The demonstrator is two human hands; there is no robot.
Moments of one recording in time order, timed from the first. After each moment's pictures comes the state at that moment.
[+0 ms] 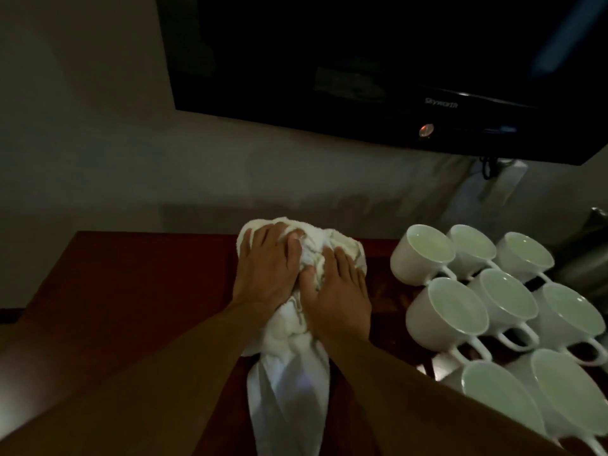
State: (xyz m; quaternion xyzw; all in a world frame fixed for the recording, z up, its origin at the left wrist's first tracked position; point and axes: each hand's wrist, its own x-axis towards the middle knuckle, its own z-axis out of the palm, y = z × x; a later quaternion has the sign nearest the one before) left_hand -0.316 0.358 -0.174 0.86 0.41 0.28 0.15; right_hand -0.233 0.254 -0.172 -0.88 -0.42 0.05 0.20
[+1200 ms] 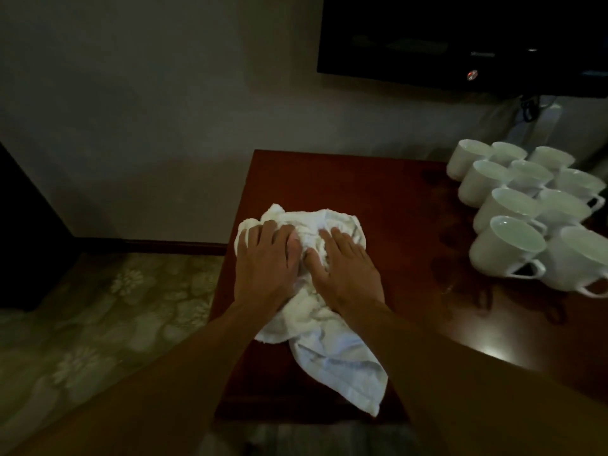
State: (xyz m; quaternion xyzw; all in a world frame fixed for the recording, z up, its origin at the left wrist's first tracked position) left_hand -0.665 0.143 -0.185 0.90 0.40 0.12 -0.11; right_hand -0.522 0.069 -0.175 -0.80 -0.57 0.07 0.17
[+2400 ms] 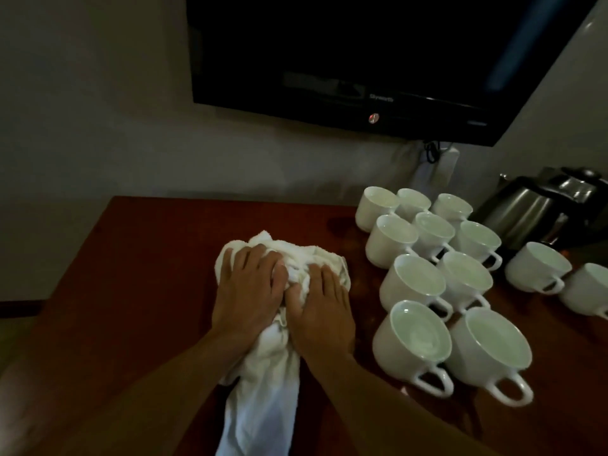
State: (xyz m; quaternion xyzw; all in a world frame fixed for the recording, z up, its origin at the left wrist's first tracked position) left_hand -0.422 0.219 -0.188 0.93 0.35 0.11 -0.02; right_hand -0.328 0.110 -0.177 -0.88 -0.41 0.05 0.22
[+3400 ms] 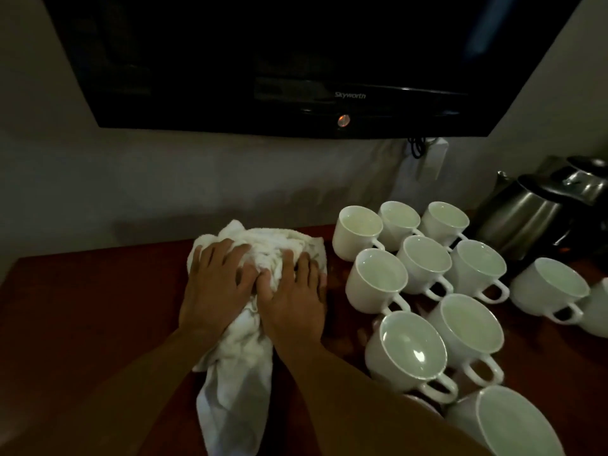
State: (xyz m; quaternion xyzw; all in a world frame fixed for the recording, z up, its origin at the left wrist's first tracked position) left_hand -0.340 0.328 -0.187 0.91 0.35 0.21 0.06; right_hand -0.253 0.218 -0.177 -0.91 -0.37 -0.02 0.21
